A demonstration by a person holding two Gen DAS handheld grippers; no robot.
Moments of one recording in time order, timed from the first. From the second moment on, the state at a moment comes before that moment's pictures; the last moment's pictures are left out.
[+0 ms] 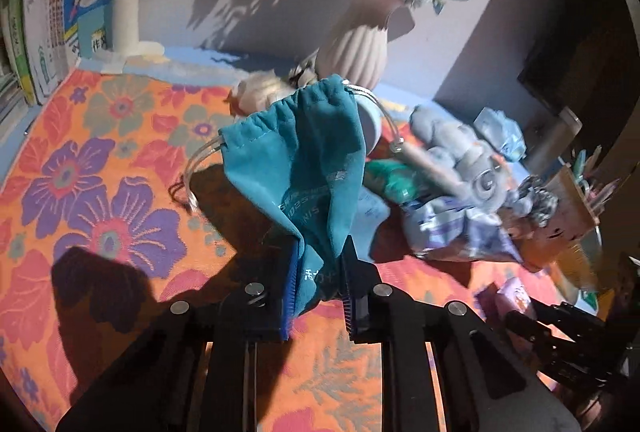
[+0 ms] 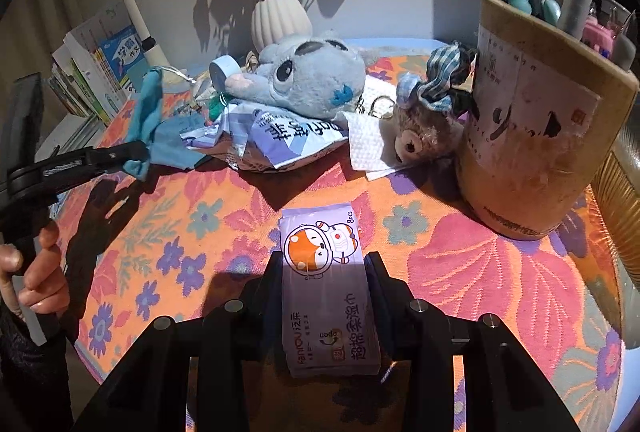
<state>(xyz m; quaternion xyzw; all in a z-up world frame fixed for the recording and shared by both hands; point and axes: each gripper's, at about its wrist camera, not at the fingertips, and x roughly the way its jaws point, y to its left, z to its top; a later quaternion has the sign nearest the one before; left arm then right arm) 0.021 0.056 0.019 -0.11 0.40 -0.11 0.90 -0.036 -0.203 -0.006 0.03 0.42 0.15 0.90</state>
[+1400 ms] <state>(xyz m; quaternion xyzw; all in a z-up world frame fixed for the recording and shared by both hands) -0.056 -0.233 0.145 -0.02 0.31 -0.42 0.85 -0.133 -0.411 0.083 0.18 0.28 -0.03 0.94</state>
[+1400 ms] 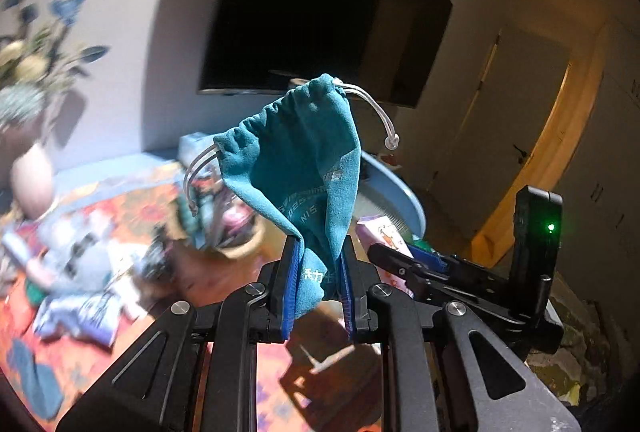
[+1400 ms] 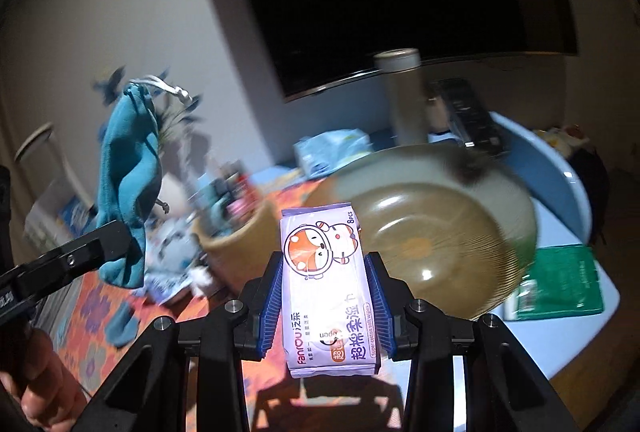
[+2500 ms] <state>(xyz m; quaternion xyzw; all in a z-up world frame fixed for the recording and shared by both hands) -0.015 -0.327 0.122 0.04 0.35 -0.43 0.83 -0.146 -0.487 0.068 0.24 0.31 -0.13 0.91</state>
